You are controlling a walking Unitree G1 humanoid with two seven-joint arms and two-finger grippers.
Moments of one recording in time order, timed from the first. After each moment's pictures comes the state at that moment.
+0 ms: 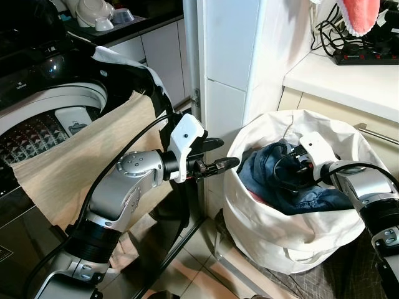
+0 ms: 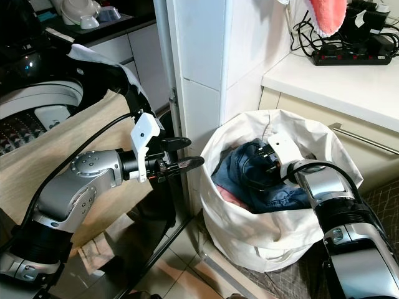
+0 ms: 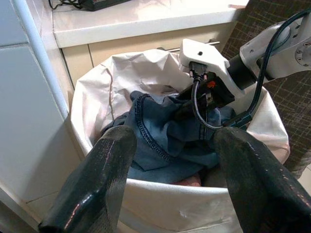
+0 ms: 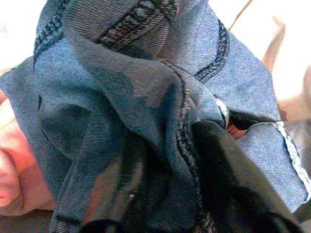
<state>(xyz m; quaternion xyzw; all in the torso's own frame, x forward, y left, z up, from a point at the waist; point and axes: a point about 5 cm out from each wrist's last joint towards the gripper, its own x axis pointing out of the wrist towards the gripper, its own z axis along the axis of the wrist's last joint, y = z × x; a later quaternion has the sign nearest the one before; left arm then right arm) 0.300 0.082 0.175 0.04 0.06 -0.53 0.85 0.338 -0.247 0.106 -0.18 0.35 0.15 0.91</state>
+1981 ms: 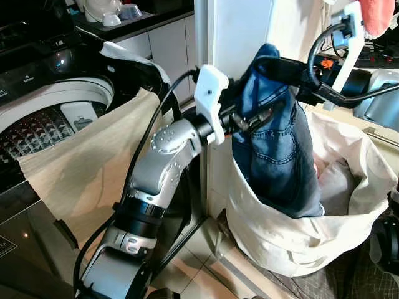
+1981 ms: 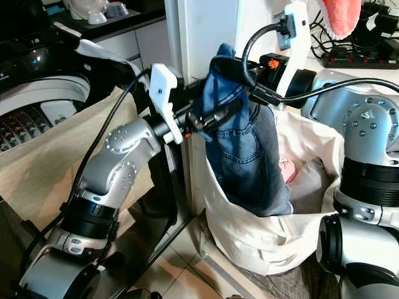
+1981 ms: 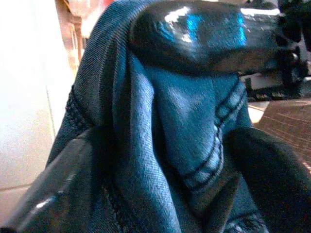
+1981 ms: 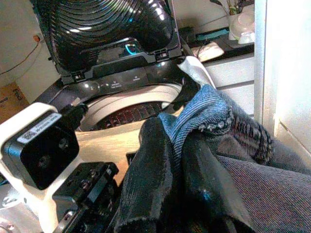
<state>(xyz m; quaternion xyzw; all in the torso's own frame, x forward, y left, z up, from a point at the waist) 0.320 0.025 0.231 -0.06 -0.12 -0.50 0.86 0.314 -0.164 0.312 0.09 0.06 0.44 0.89</state>
